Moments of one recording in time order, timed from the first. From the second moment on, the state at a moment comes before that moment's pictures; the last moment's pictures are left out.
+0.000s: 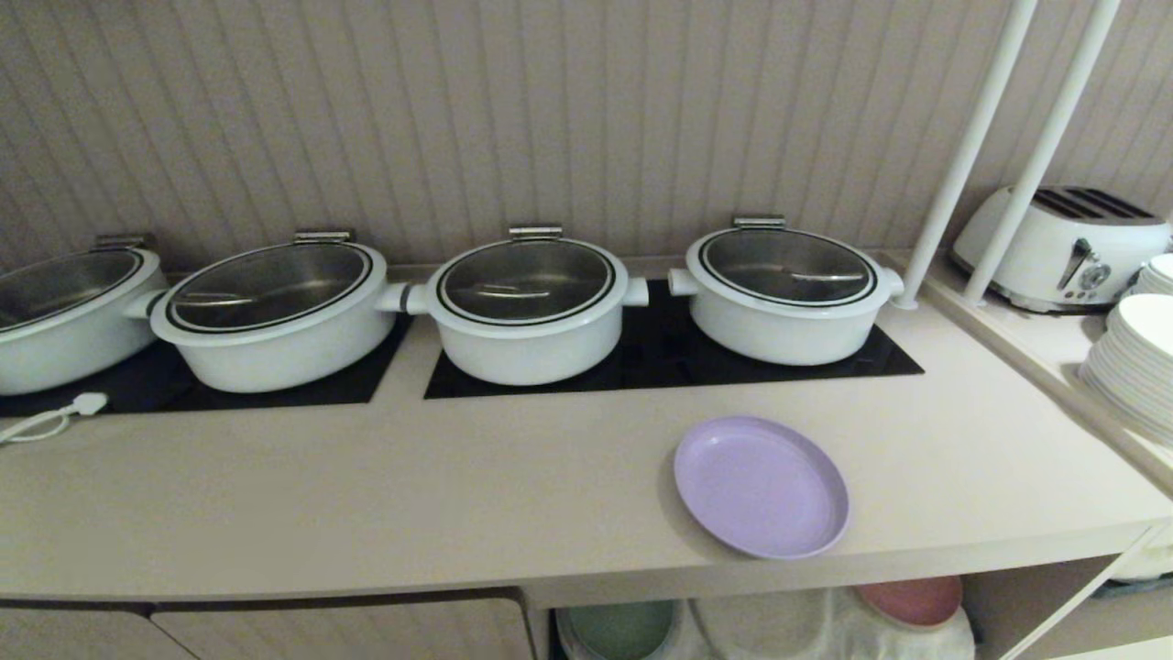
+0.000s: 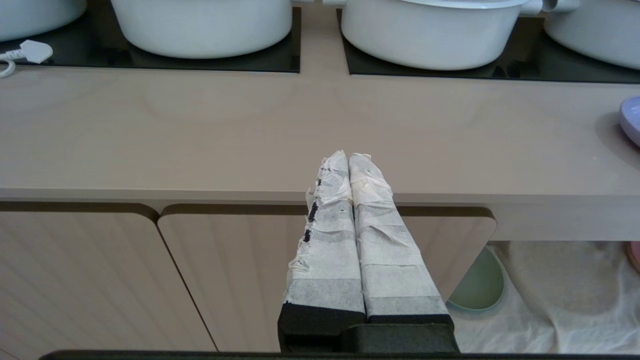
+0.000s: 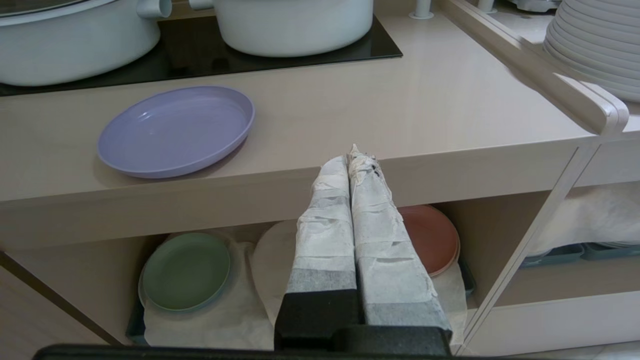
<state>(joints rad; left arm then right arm) 0.00 0.00 0.00 -0.01 0.02 -0.06 0.00 0.00 0.00 0.00 -0.04 0.06</state>
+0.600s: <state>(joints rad) 0.00 0.00 0.00 -0.01 0.02 -0.06 0.00 0.00 0.00 -0.01 -0.04 0.06</state>
